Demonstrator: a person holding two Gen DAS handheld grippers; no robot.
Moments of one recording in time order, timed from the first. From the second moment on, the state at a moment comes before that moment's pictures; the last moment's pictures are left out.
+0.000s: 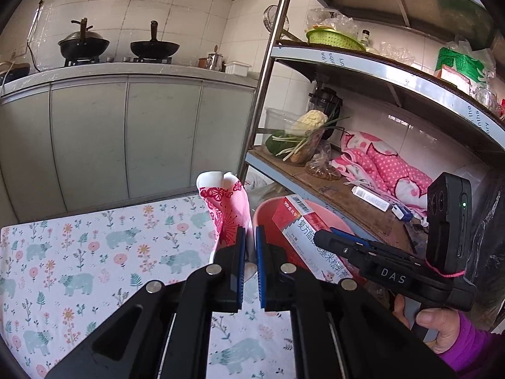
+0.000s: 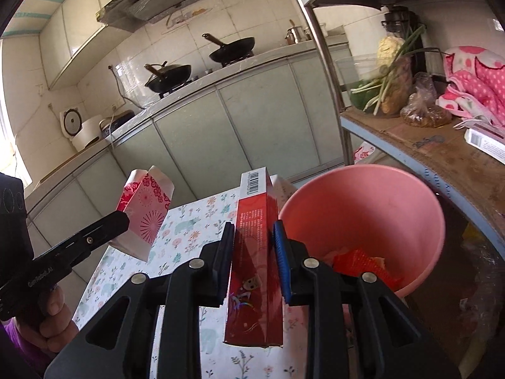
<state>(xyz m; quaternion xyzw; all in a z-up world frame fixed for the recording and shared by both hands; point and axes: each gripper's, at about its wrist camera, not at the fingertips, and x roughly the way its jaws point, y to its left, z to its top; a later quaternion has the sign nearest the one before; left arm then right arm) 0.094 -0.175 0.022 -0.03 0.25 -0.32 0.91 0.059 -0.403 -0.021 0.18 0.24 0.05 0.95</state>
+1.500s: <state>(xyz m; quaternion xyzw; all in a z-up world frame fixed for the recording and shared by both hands) 0.161 -0.332 -0.041 0.00 0.36 -0.39 0.85 0.101 -0.482 -0.078 0.23 0.29 -0.07 0.93</state>
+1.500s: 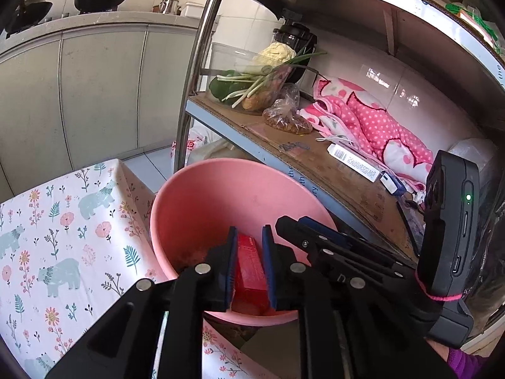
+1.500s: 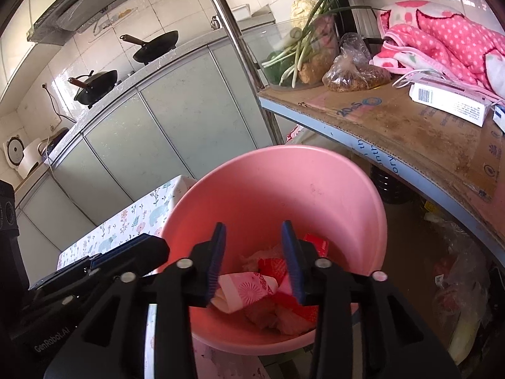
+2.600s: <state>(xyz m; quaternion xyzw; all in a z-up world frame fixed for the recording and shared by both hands) 0.108 -0.268 0.010 -0.02 0.33 -0.35 0.88 0.040 -0.426 -0.028 0.16 0.27 -0.04 0.95</state>
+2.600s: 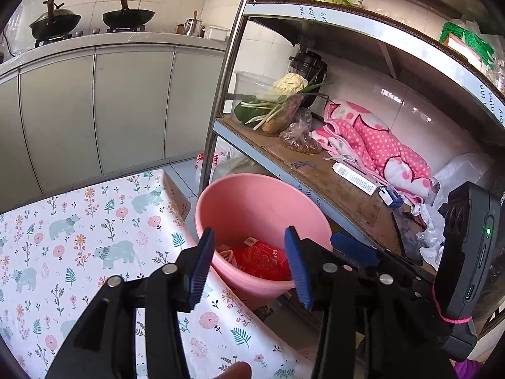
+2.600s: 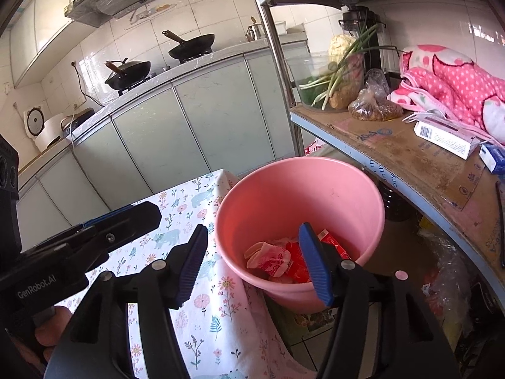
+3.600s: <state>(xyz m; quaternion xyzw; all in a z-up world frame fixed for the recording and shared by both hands) 0.059 -0.225 0.039 -0.01 0.27 -0.32 0.91 0.002 -0.385 -0.006 0.09 0.25 -0.07 0.96</state>
